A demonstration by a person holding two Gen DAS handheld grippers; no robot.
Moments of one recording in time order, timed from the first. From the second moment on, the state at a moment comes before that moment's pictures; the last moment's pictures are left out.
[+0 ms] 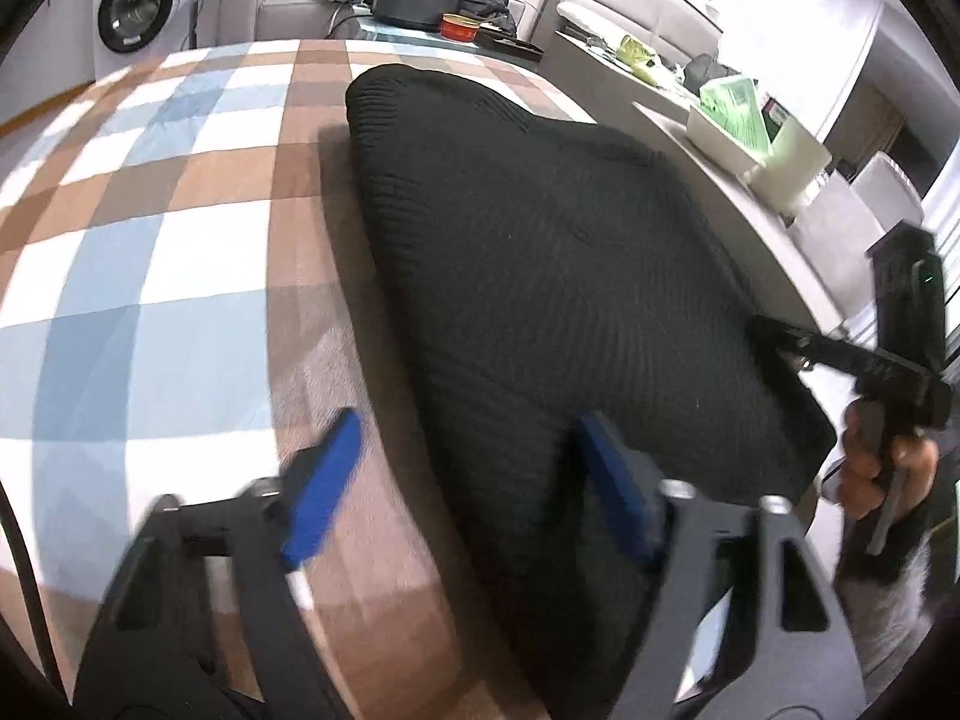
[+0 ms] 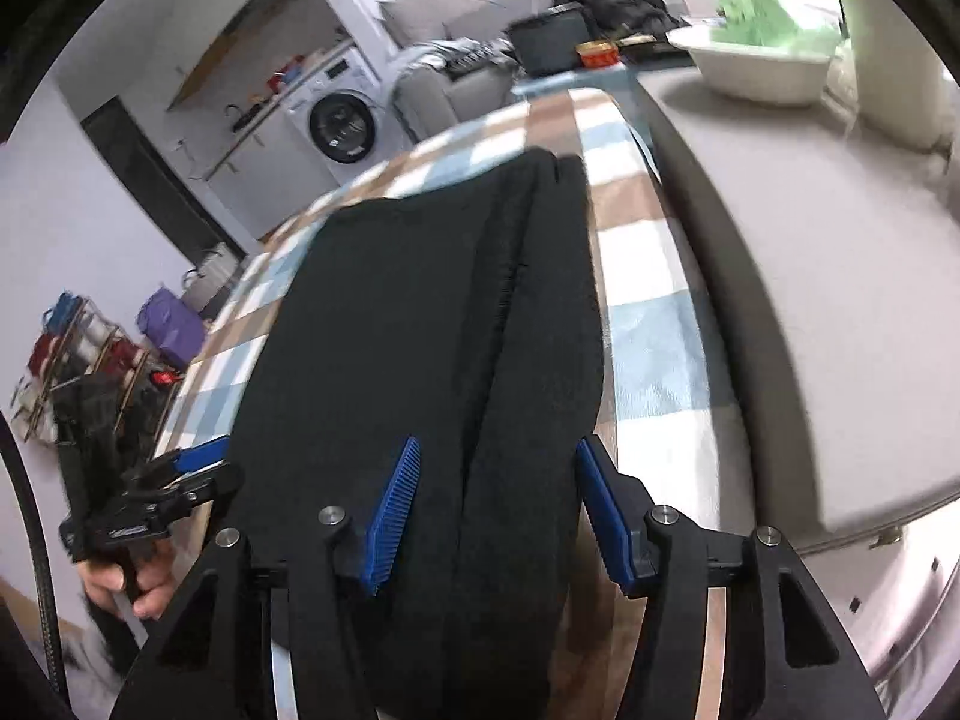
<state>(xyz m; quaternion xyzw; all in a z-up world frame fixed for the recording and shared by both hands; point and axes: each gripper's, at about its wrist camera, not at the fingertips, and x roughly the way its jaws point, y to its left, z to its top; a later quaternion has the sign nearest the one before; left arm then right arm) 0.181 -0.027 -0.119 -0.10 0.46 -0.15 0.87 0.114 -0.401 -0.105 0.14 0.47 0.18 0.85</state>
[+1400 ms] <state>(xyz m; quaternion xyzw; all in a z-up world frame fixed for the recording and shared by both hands) 0.201 0.107 -0.111 -0.12 0.43 -0.01 0.90 0.157 -0.265 -0.100 0.12 0.48 0.26 0.83</state>
